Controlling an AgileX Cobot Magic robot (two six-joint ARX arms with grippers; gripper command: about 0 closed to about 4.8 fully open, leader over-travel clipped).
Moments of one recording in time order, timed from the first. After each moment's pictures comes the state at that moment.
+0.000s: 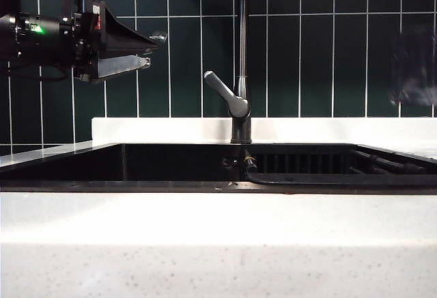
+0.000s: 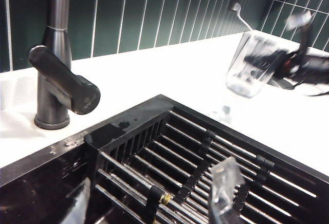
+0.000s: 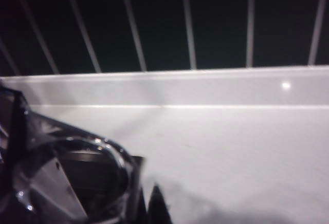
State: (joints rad) left arm -0.15 1.59 0.75 0.87 0.91 -0.15; right arm -0.28 1.45 0.66 0.72 -0.47 0.10
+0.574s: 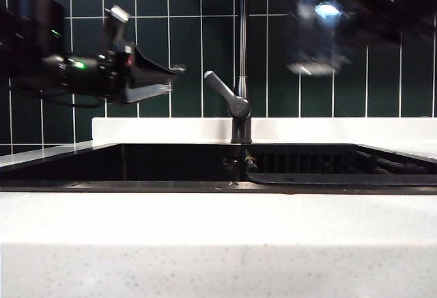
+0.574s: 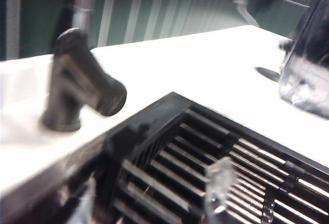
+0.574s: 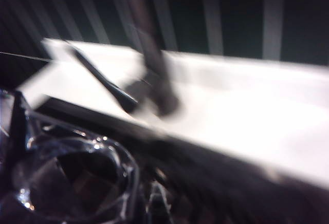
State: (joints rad) left arm -0.15 1.92 1.08 0.85 0.99 -0.17; right arm 0.13 1.36 0.89 0.29 -0.42 0.10
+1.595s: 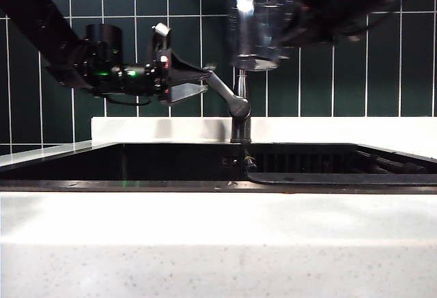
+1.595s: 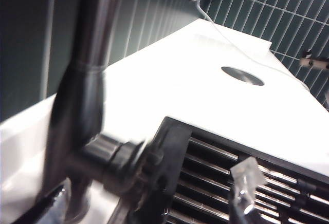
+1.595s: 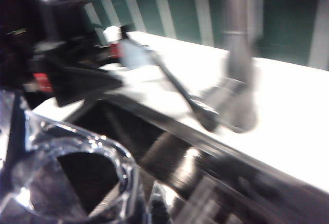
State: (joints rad) left arm -0.18 2.36 1.88 0.53 1.21 -0.20; right arm 0.30 1.53 1.08 0.21 -0.45 0.09
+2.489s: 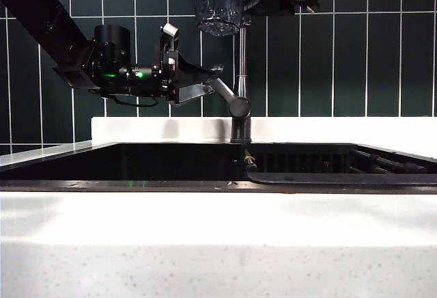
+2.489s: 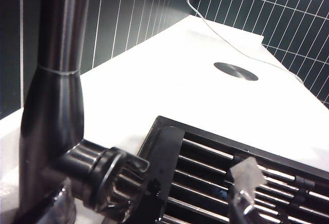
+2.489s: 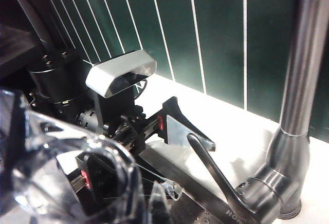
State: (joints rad) left arm -0.20 2.37 1.89 0.52 1.21 -0.16; right arm 0.36 1.68 1.43 0.07 -0.44 0.10
